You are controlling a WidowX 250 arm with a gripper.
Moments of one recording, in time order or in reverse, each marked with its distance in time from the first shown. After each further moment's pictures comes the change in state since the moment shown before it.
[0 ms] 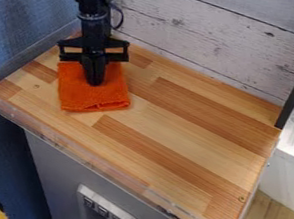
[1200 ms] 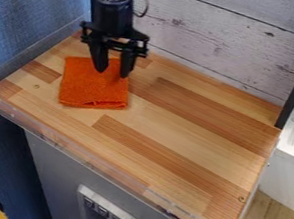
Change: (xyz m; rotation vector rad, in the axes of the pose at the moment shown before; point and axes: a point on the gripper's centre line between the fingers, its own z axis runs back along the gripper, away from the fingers) arm -0.019 -0.035 0.039 -0.006 -0.015 -0.458
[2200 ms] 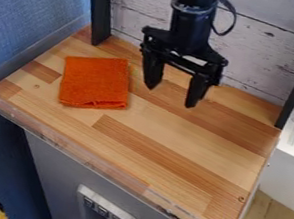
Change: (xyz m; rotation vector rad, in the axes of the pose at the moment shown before) arm -0.056 -0.108 0.037 0.028 -0.003 -0.215
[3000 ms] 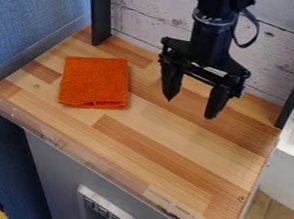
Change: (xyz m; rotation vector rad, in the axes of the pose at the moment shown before) arm 0.005 -0.023 -0.002 -0.022 -0.003 -0.013
